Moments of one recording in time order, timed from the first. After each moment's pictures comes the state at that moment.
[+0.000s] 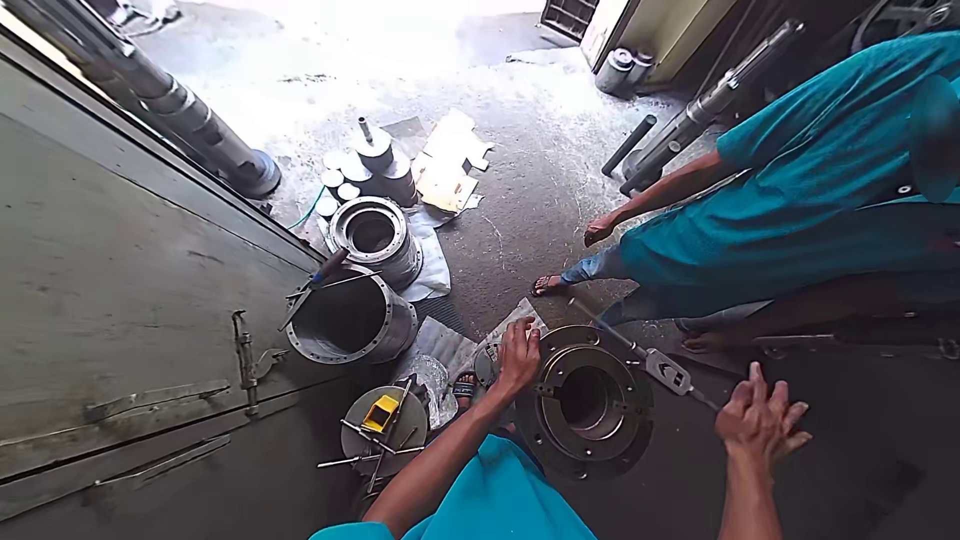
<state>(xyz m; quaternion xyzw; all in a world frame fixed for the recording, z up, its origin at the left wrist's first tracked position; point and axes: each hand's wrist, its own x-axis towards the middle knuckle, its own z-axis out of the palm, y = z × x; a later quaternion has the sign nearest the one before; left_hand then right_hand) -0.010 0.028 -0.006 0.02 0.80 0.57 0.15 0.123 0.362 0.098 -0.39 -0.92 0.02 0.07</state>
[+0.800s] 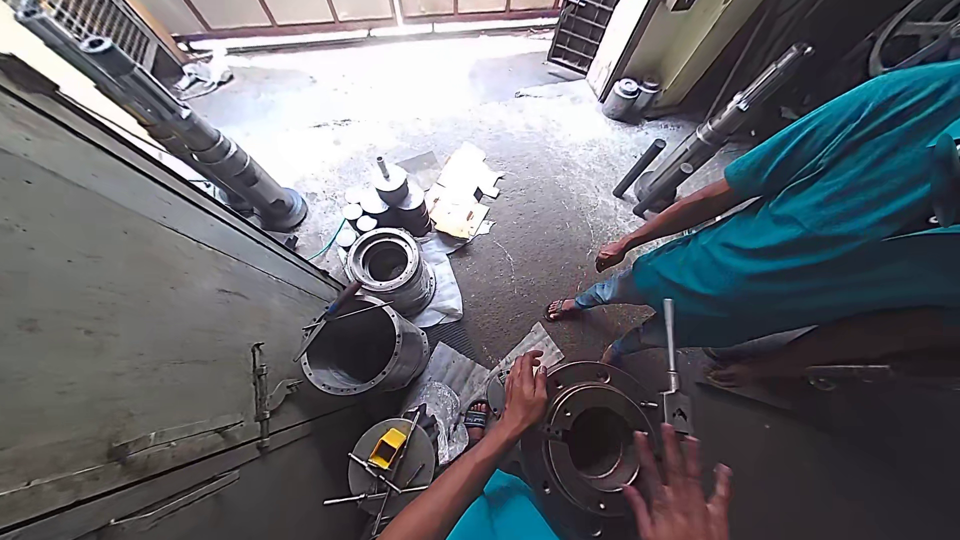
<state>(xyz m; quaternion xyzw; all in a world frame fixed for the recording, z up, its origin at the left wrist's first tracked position) -0.012 0.030 -0.014 0.05 0.80 0.58 0.14 0.168 0.234 0.106 -0.02 -1.00 0.01 -0.02</state>
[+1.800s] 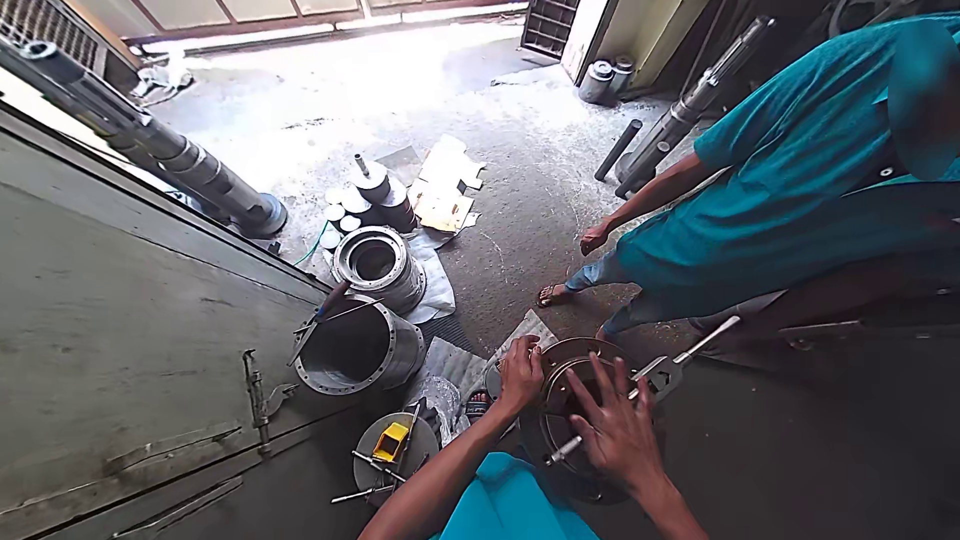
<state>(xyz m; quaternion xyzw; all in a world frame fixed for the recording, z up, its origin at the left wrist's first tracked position) -0.014 0.031 -0.013 0.08 0.81 0.57 0.11 0.098 0.183 0.094 0.08 -0.99 0.07 0.04</state>
